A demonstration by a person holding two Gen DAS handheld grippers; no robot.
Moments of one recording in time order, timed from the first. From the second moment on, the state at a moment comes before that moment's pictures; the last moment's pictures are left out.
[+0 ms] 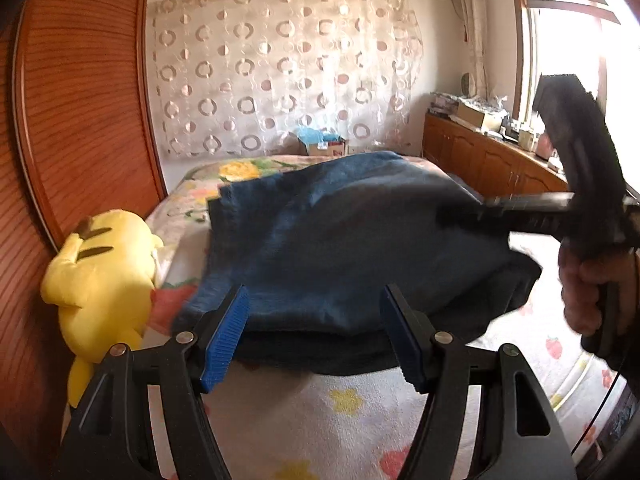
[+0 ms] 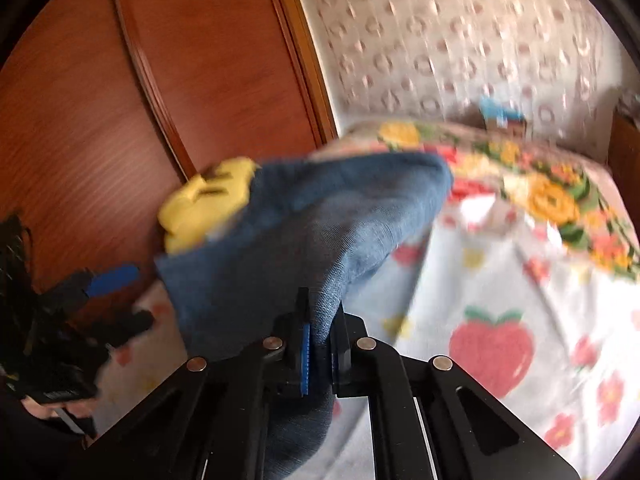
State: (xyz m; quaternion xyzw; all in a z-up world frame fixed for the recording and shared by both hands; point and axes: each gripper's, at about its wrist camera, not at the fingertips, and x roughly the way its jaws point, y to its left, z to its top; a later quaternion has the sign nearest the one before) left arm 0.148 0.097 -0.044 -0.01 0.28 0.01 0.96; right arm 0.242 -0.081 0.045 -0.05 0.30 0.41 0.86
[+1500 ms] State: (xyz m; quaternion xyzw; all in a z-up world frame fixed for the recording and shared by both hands) left arm 0.195 -0.121 -0.097 0.07 0.39 -0.17 0.90; right arm 0.176 -0.309 -0.020 -0.01 0.37 0.21 0.91
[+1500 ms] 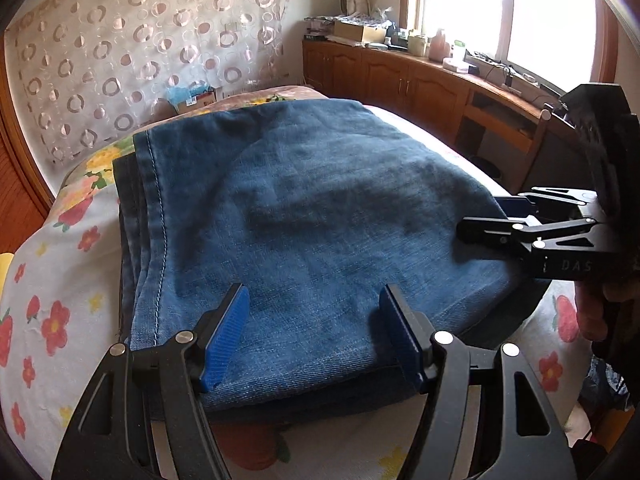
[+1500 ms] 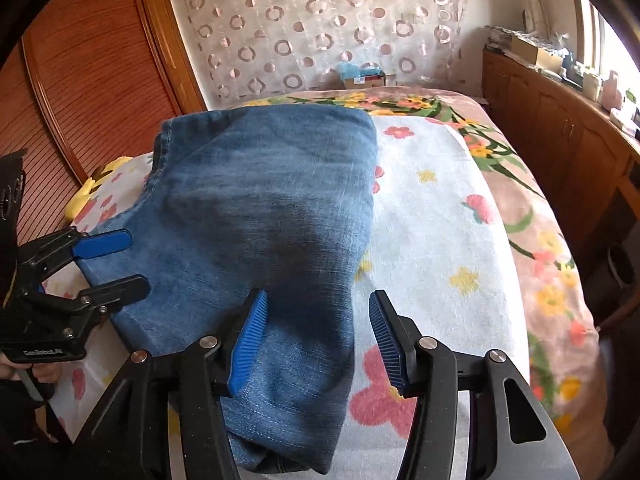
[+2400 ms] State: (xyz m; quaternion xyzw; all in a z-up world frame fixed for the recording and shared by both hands) left arm 0.180 -0.097 -0.073 0.05 0.37 -0.17 0.91; right arm 0.161 -0.296 0.022 0.01 0.30 0.26 0.92
